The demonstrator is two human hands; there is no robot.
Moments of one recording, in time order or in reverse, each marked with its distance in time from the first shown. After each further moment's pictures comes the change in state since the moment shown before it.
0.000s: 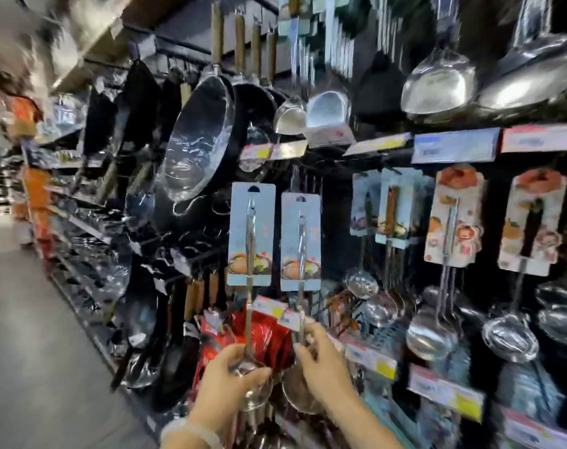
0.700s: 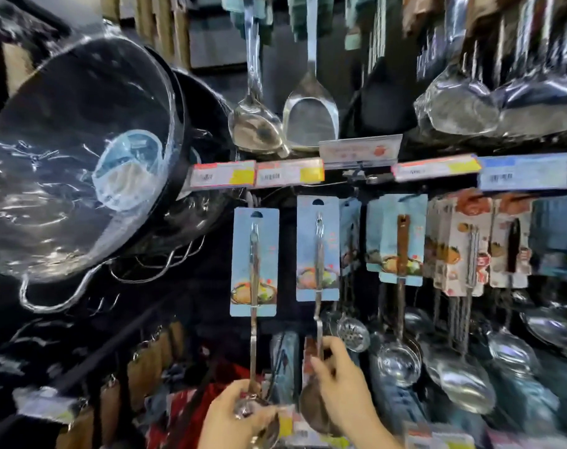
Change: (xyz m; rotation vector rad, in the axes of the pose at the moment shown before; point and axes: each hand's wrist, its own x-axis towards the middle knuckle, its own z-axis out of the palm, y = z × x) left_hand 0.257 -0.008 -0.015 0.075 -0.438 0.171; right_hand 0.171 -0.021 0.045 -0.083 0.511 0.234
